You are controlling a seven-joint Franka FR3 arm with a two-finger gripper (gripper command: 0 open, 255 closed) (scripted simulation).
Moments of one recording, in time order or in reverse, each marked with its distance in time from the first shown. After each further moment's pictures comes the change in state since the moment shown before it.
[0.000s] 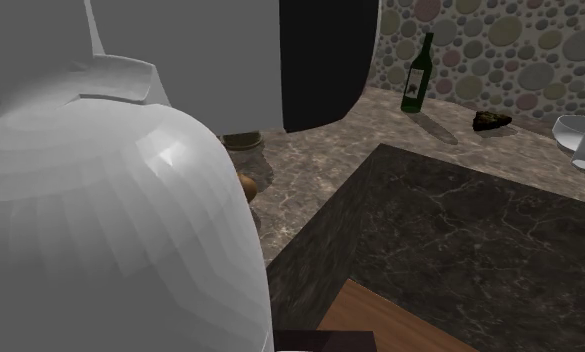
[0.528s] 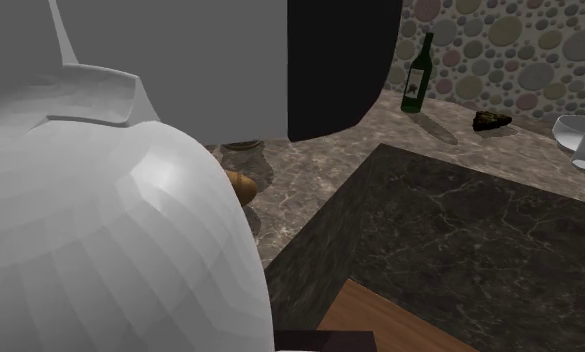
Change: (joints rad) arm 0.005 -0.061 0.005 -0.188 -0.011 0.127 0.012
